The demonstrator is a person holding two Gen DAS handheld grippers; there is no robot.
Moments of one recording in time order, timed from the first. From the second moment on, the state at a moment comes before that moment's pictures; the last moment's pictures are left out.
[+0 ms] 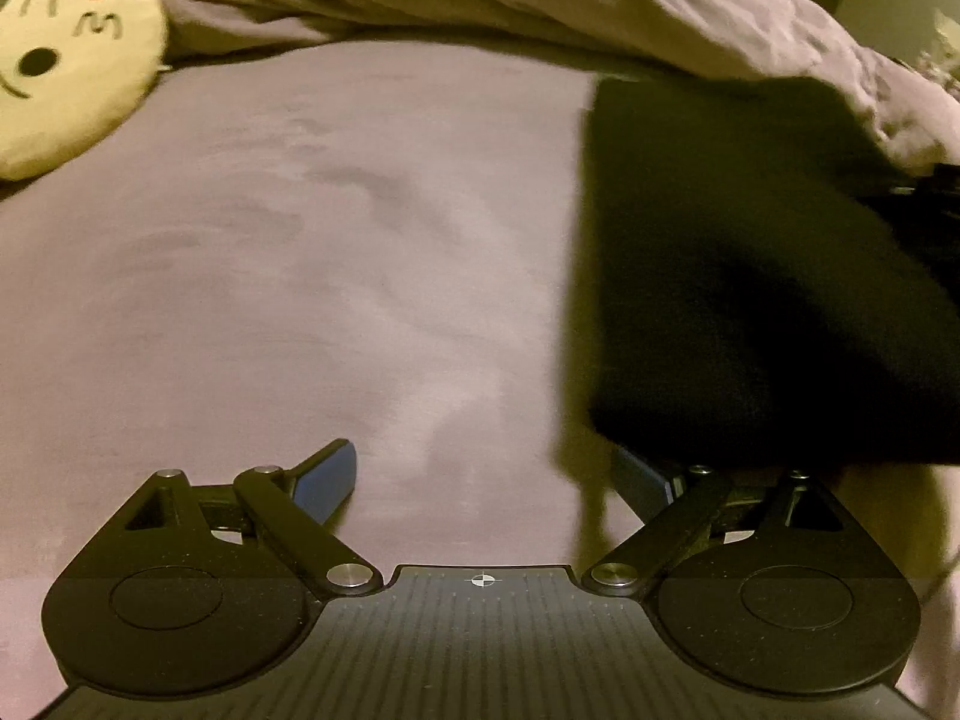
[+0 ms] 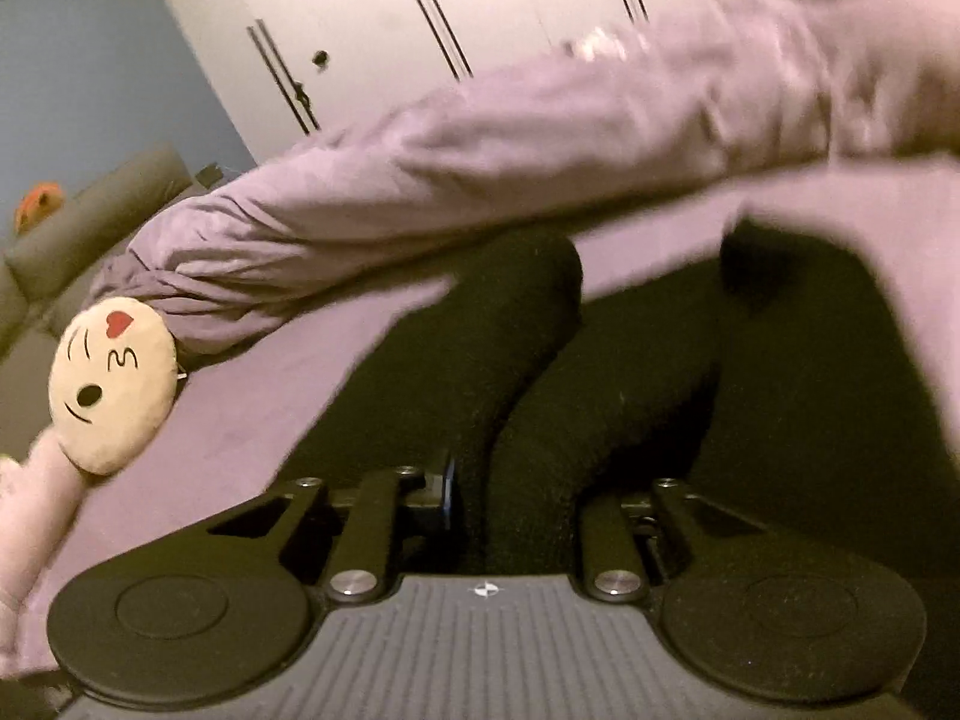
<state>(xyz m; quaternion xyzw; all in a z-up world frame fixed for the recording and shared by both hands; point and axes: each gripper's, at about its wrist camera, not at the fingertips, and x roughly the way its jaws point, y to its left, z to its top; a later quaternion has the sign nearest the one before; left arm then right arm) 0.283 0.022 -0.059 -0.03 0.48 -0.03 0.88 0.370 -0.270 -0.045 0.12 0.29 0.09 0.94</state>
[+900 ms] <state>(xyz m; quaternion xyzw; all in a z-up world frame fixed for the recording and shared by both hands) 0.262 -0.033 -0.050 -0.04 0.44 -0.03 0.90 0.251 -0.378 -0.081 0.23 0.32 0.01 0.92</state>
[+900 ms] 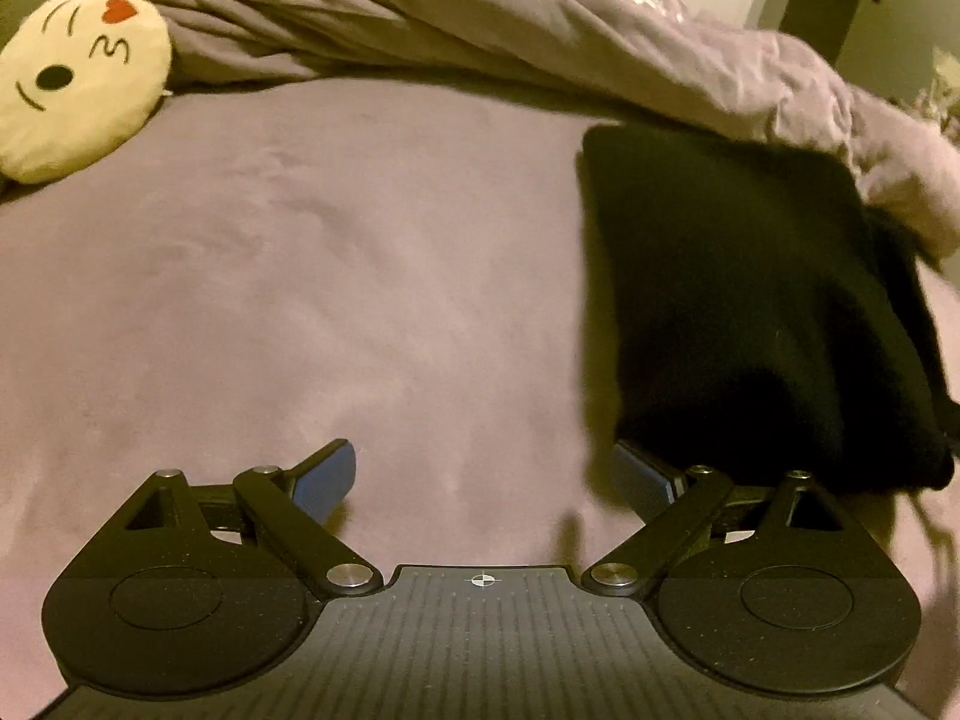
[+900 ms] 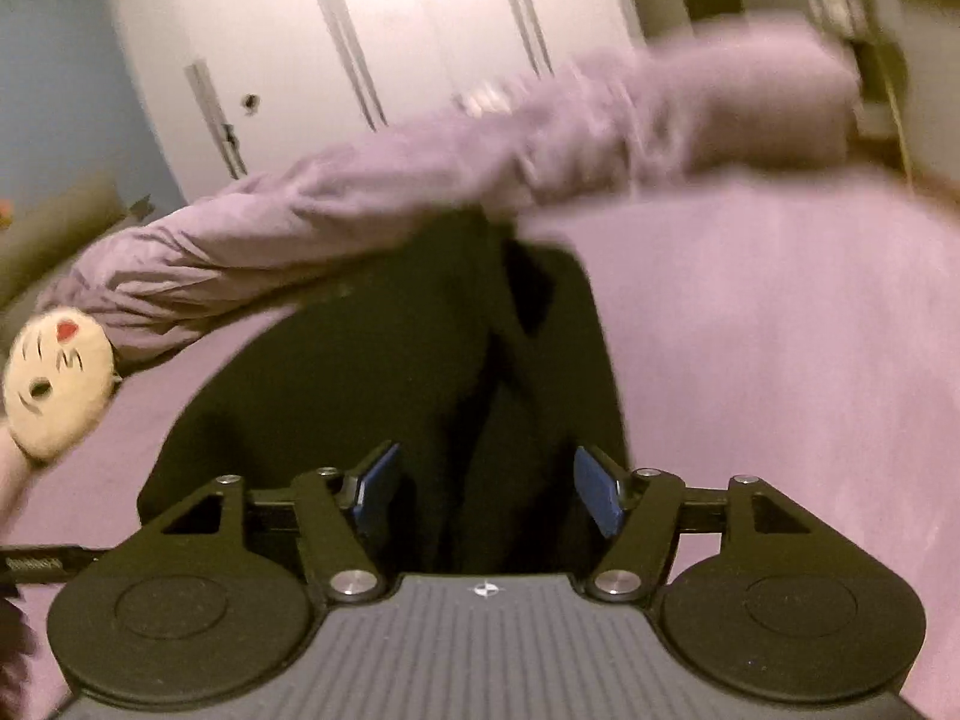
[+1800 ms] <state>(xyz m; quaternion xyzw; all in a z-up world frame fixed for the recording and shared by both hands) 0.276 -0.053 -0.070 -0.01 0.45 -0.03 0.89 0.283 -0.375 -0.095 0.12 0.30 -0.01 0.94</state>
